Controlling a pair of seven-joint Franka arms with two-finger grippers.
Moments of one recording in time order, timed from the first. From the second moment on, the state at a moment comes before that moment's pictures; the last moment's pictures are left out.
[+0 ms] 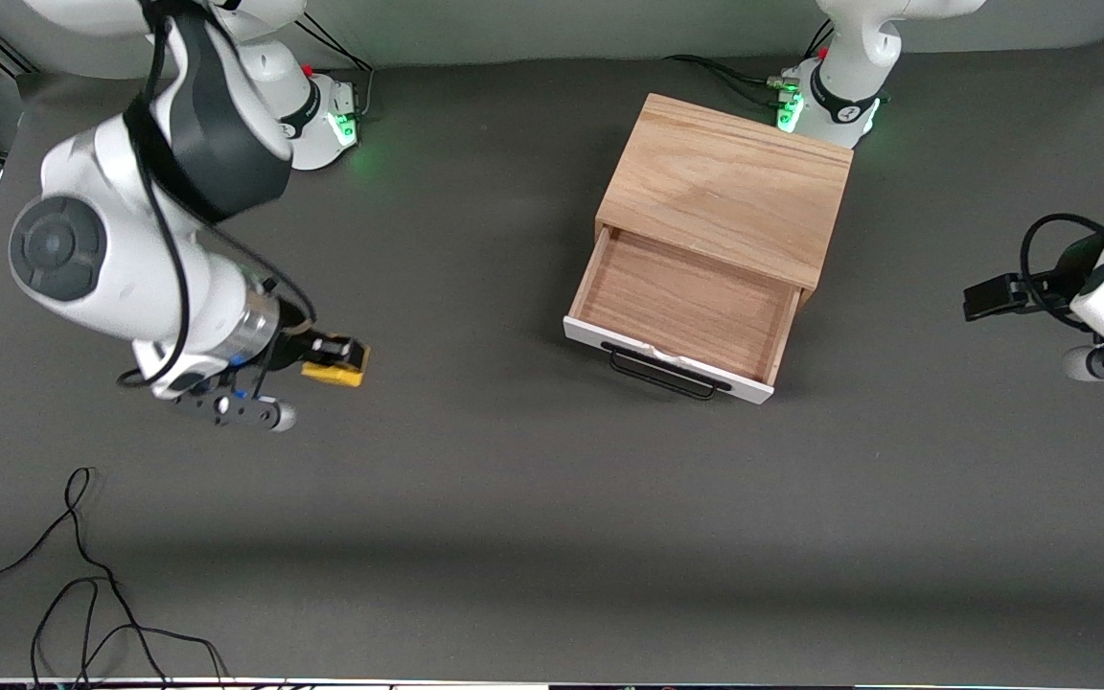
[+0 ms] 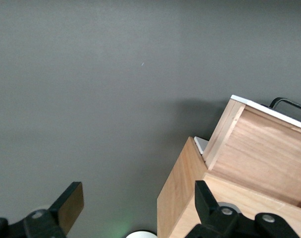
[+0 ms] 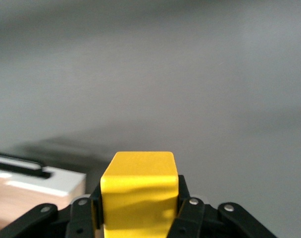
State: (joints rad) left arm -0.05 0.21 0.01 -1.35 0.01 1.40 -0.06; right arm 0.37 0.40 0.01 -1.25 0.18 1.62 0.64
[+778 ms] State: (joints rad) left arm -0.03 0.05 0.00 -1.58 0.00 1.57 -0.03; right arm 0.76 0.64 0.02 -1.02 0.19 1.75 1.10
